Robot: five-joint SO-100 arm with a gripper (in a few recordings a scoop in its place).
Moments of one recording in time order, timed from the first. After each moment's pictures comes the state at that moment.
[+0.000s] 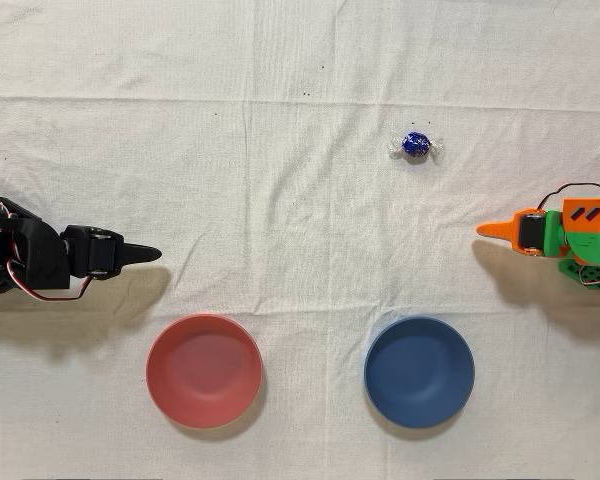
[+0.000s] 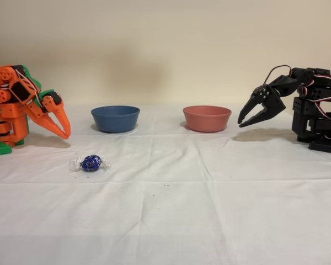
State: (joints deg) arm 4.8 187.2 179.9 61.9 -7.1
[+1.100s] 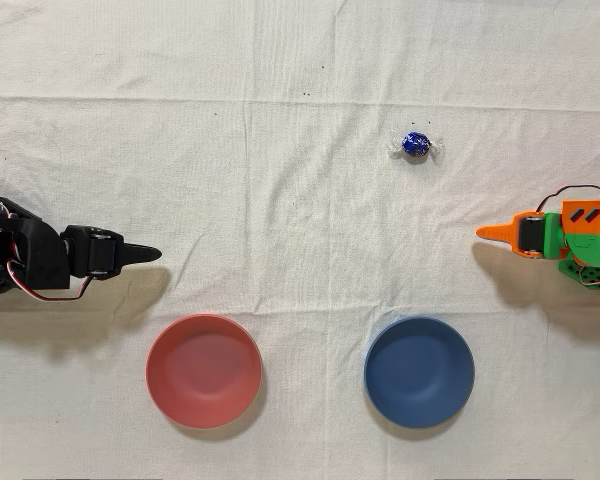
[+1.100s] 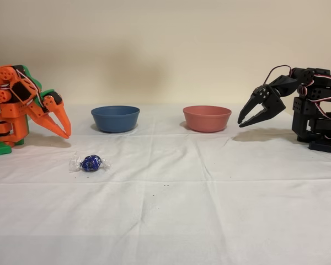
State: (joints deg) arm 3.3 187.2 179.9 61.9 -8.2
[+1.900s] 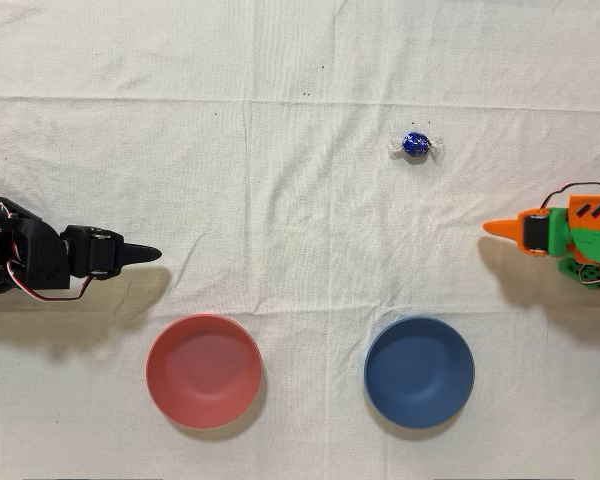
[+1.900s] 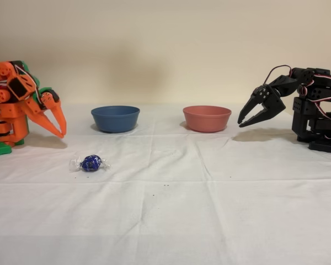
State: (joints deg) arm 6.8 181.8 172.7 66.7 -16.2
